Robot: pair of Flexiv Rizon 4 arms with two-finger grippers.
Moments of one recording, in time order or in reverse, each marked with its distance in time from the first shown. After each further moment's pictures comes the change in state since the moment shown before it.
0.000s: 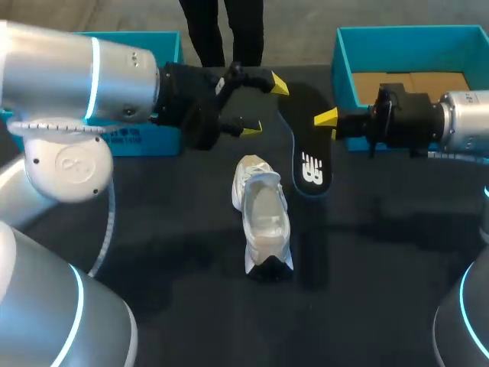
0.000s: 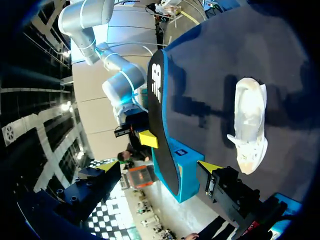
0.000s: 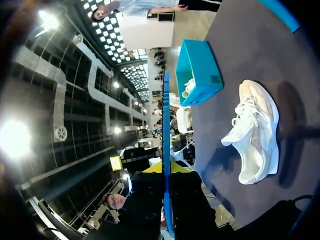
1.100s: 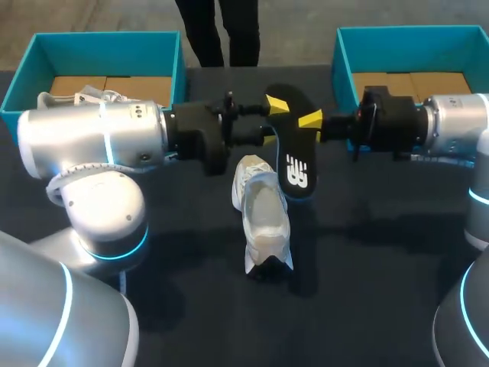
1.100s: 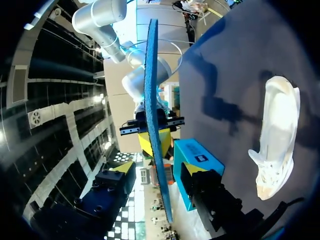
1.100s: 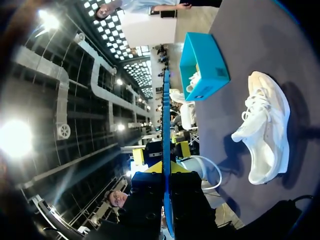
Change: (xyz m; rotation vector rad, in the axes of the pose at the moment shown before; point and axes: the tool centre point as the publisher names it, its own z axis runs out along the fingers) left arm 0.015 -0.005 0.032 -0.007 -0.295 -0.111; right arm 0.005 -0.011 0.026 0.034 0.033 0.001
